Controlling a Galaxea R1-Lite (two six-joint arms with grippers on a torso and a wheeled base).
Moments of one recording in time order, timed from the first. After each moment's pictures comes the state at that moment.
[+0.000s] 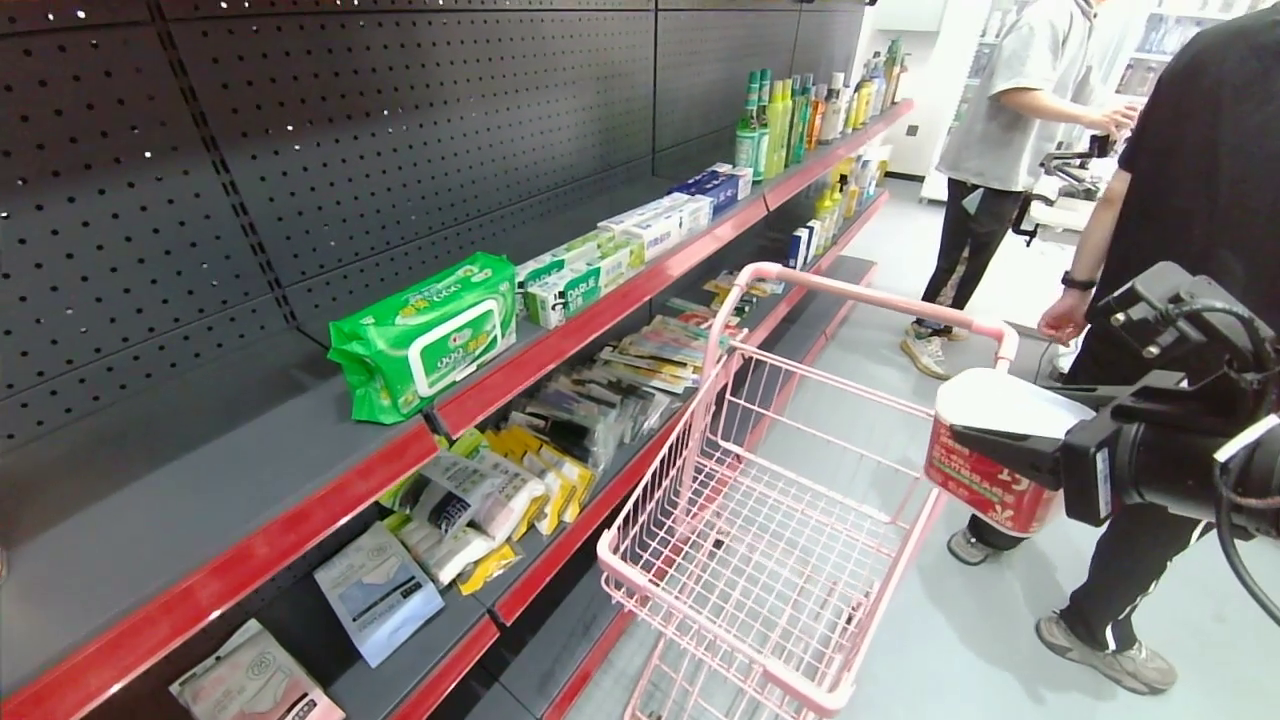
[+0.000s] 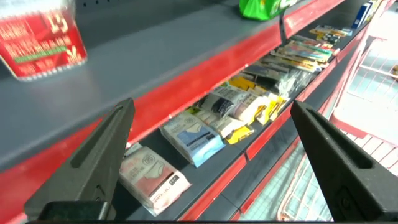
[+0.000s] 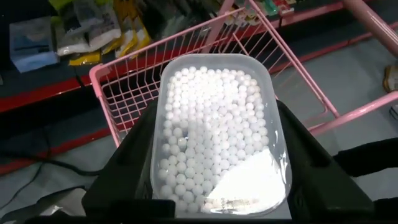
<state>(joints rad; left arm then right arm) 0.18 0.00 0.00 0.01 -0.04 0.00 0.27 1.31 -0.68 -0.24 0.12 -0.25</state>
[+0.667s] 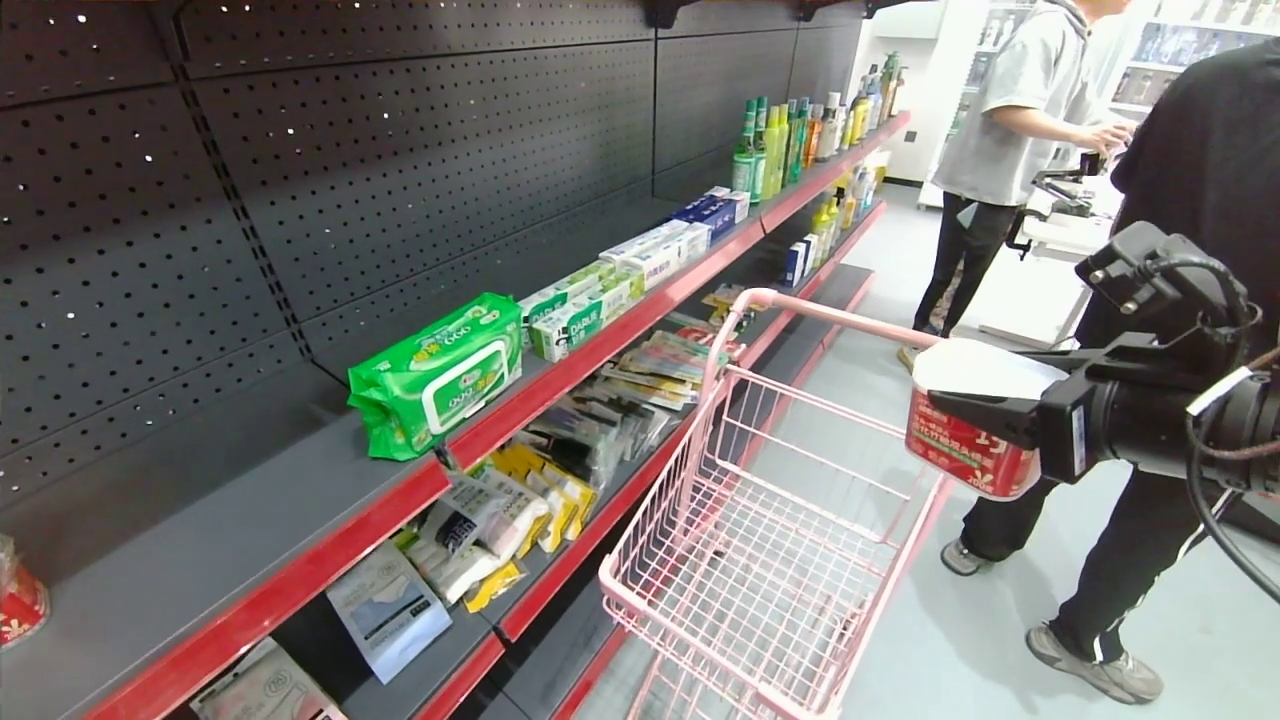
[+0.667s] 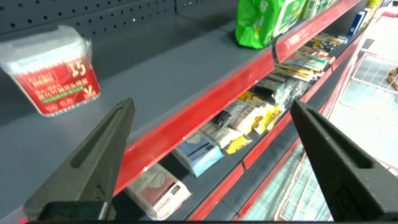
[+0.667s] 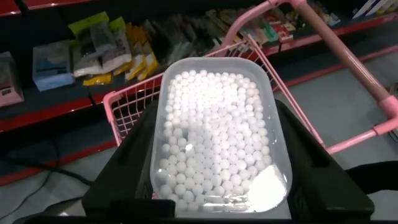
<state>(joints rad) 0.18 0.00 0.00 0.01 -0.04 0.01 0.27 1.37 -0.77 -0.24 0.16 -0.26</state>
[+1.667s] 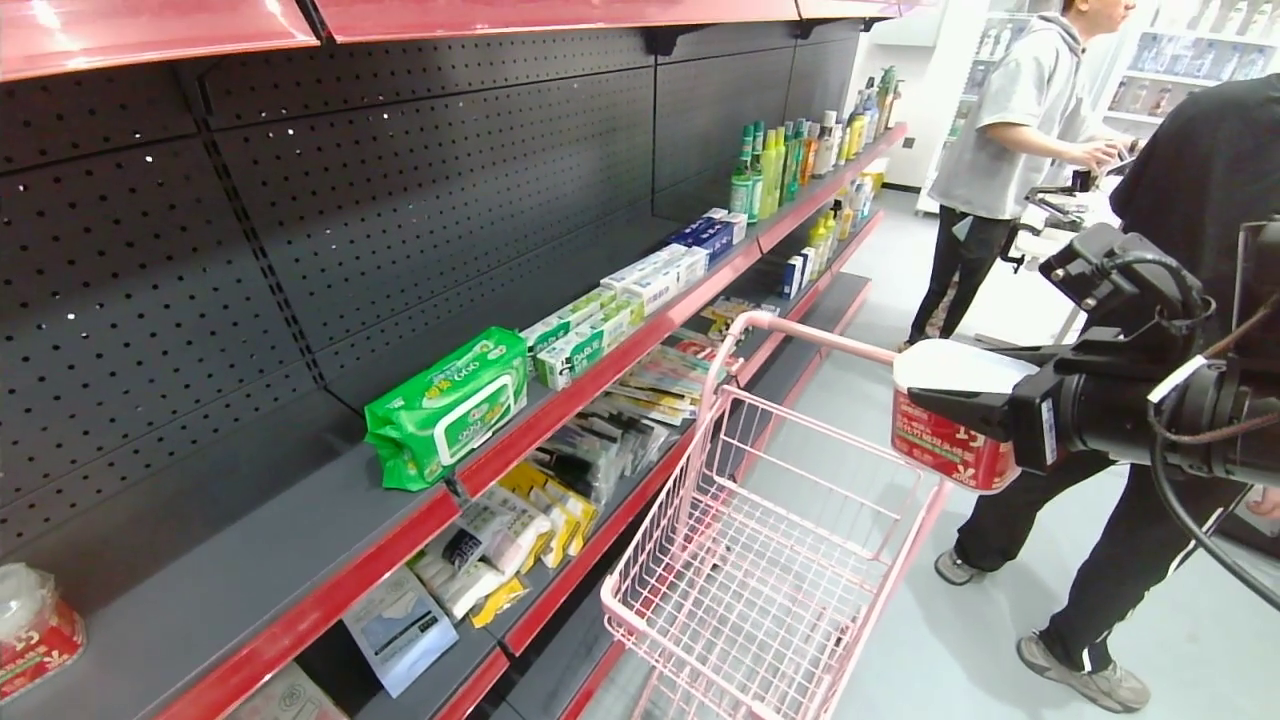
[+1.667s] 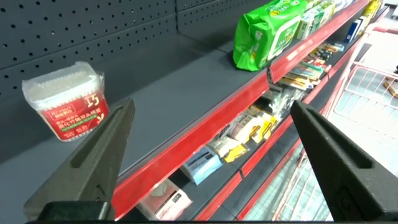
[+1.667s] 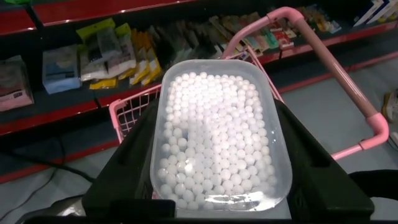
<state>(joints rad) 0.18 0.00 0.00 0.01 -0.04 0.00 0.27 1.42 -0.81 -0.24 0.18 -0.27</state>
